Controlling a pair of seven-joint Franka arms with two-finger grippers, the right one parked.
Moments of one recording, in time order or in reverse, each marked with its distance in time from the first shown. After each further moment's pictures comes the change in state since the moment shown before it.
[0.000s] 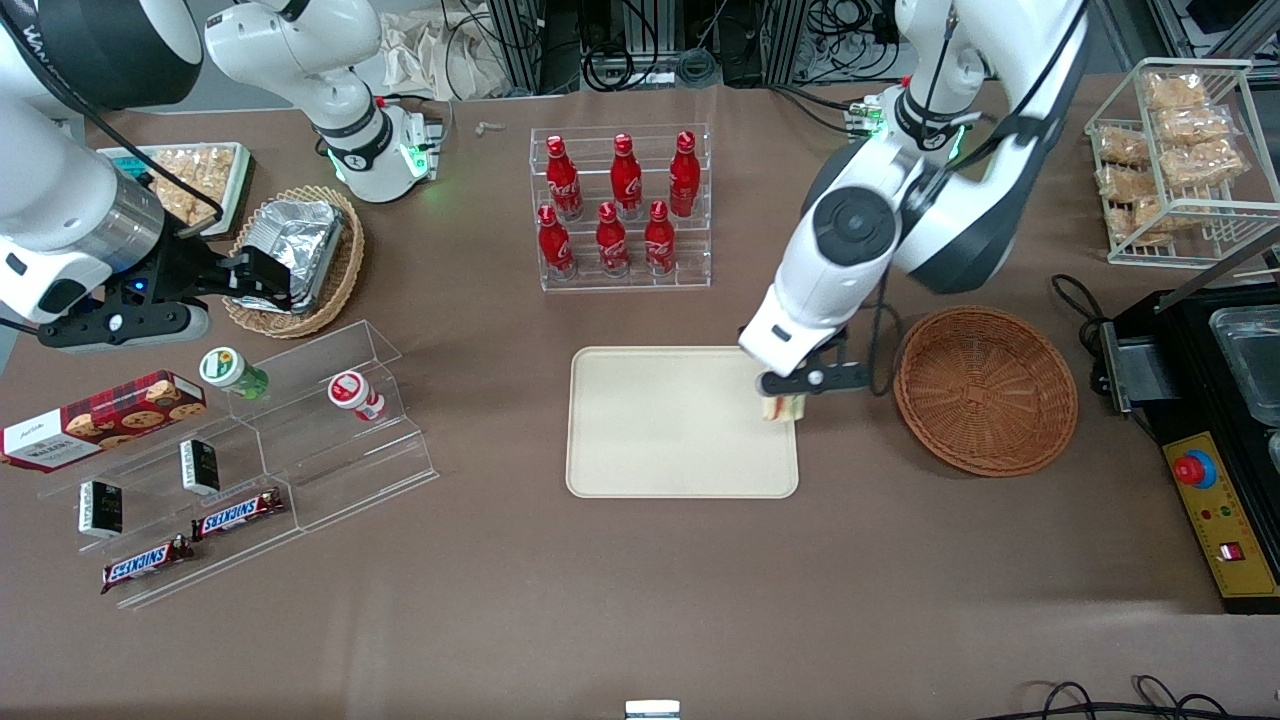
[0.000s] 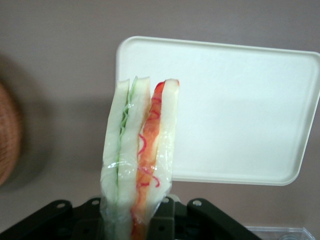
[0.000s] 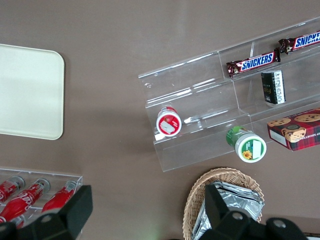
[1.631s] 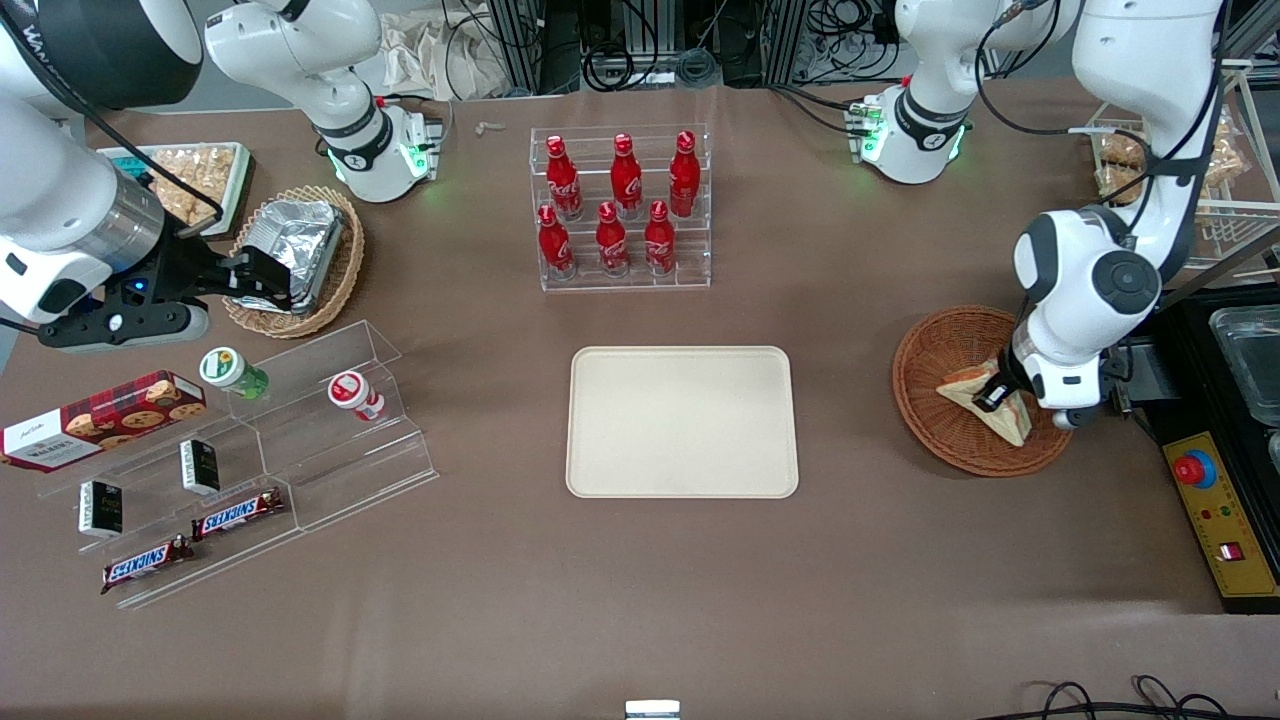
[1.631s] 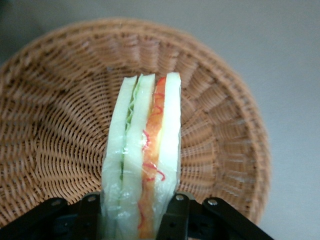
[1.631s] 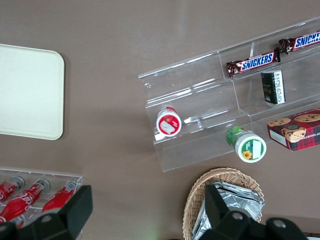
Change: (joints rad) arm 0.086 -0.160 0.546 -0.531 -0.063 0.475 -0.114
